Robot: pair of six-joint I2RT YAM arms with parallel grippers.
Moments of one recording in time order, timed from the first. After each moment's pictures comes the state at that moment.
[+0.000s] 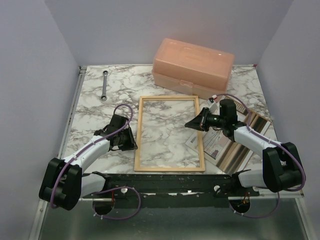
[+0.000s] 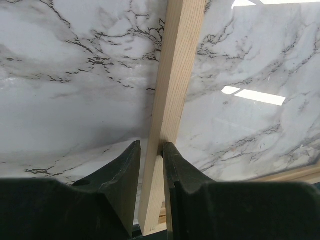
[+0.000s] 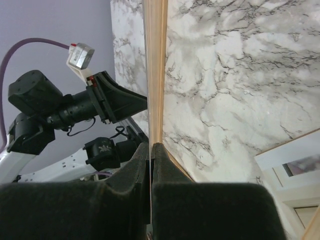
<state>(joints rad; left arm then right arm) -0.36 1.18 0.55 -0.44 0.19 -0.61 0.27 1.34 0.62 0.16 -0.78 0.90</state>
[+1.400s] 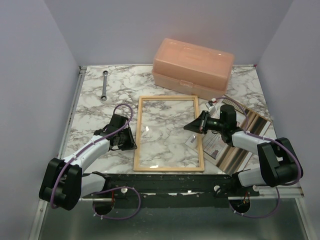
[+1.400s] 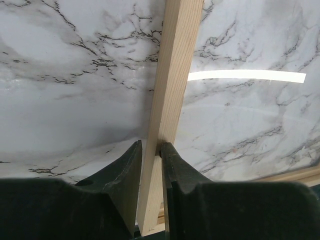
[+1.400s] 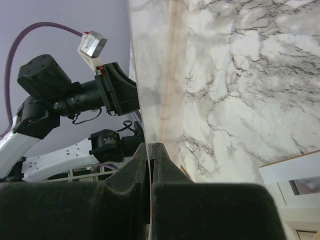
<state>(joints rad) -0.36 1.18 0.55 -0.44 0.18 -0.61 0.27 1.40 0.49 0.50 -0.86 0.98</state>
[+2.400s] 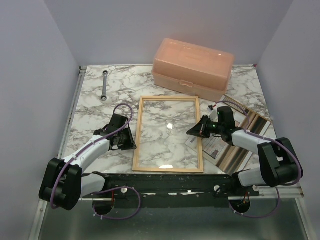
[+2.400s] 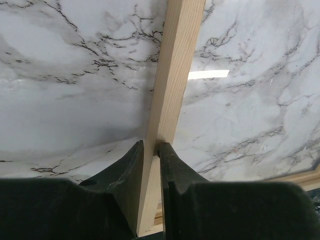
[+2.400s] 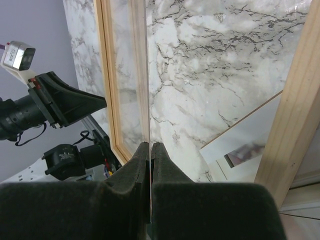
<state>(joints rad) -0.36 1.18 0.56 -0.45 0.17 -0.60 0.27 1.40 0.52 0.20 -0.69 0.78</state>
